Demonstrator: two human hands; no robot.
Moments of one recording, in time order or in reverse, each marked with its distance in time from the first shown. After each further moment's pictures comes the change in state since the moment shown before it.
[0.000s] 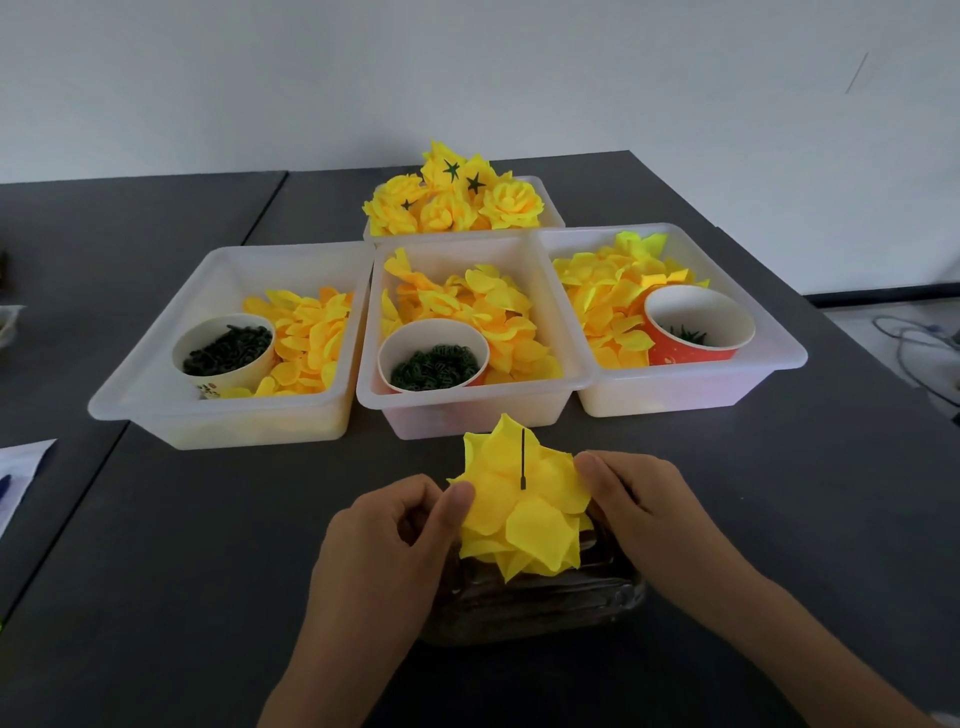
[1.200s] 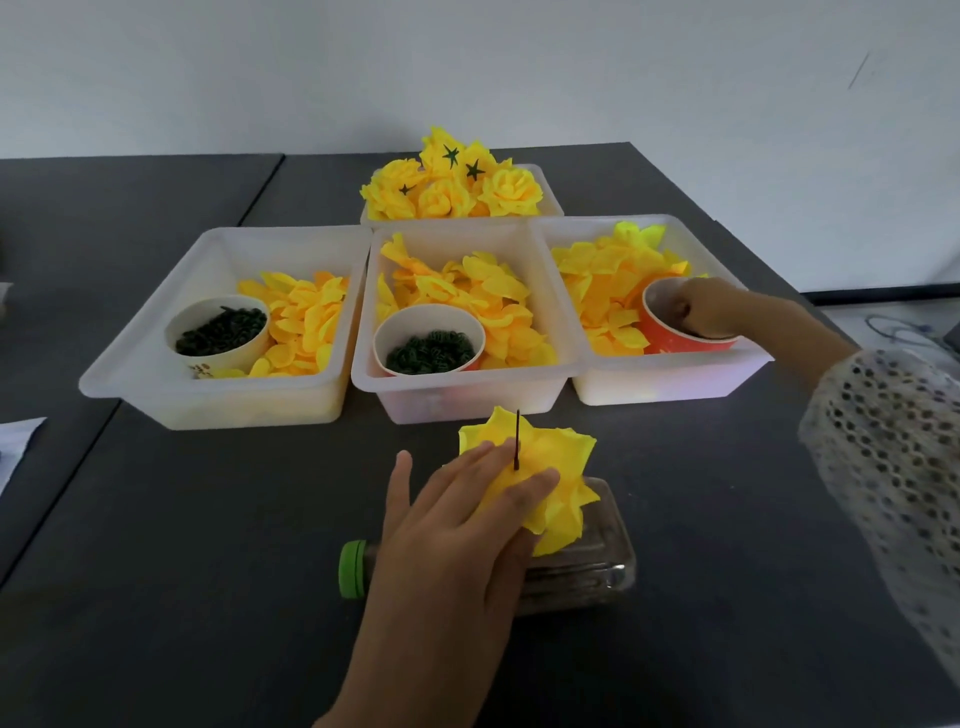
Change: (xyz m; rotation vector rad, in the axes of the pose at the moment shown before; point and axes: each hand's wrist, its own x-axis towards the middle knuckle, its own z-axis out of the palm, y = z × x) left_hand -0.027 0.022 0.024 0.299 0.059 0.520; right_hand 0.191 0.108 -0.136 -0.803 -0.143 0.299
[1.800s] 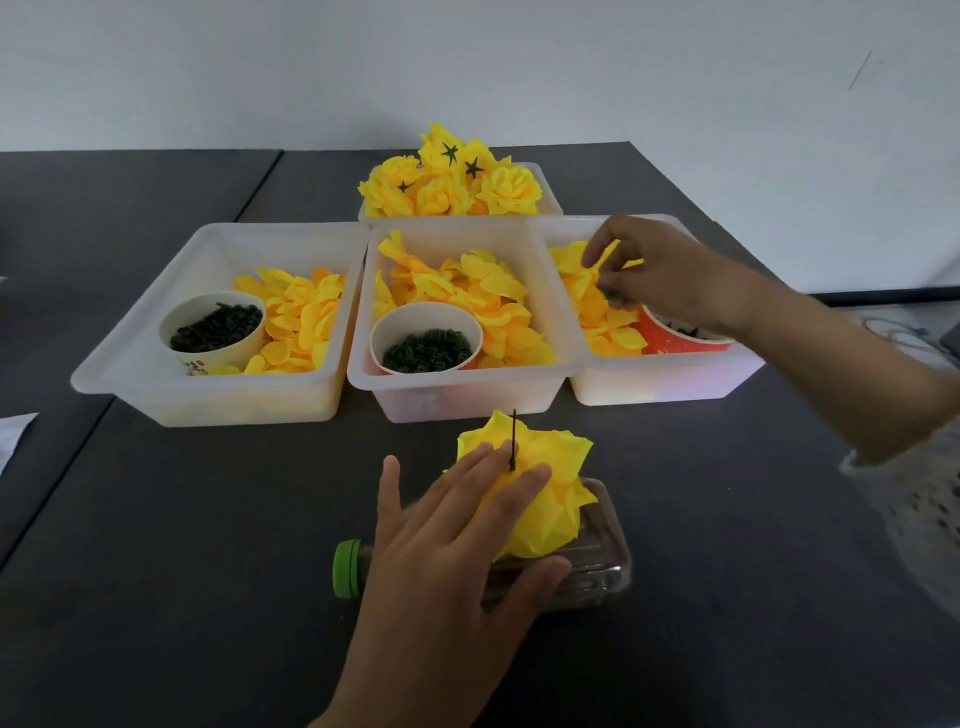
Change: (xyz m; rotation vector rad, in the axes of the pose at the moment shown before) left_hand -0.006 -0.006 0.007 -0.008 -0.066 -0.022; right_hand -0.087 -0.106 -0.053 0.637 0.083 -0.295
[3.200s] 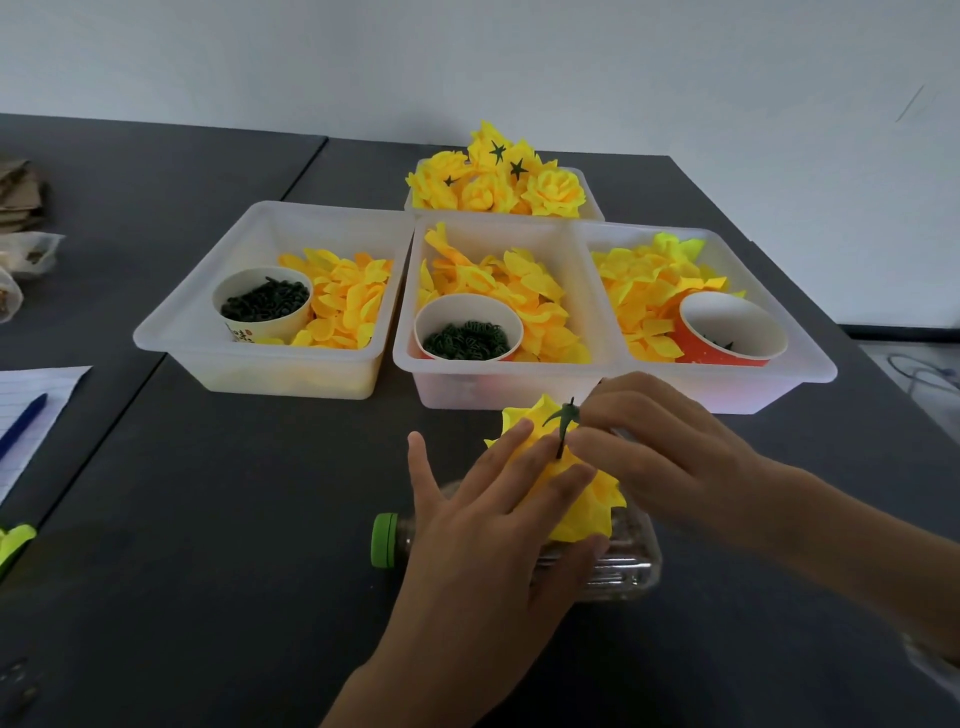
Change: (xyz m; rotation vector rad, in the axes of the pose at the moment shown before) left_hand 0.000 0.002 -0.008 0.071 -0.088 -0.015; right_hand -0.109 -0.030 0.074 -0.521 0.211 -1.248
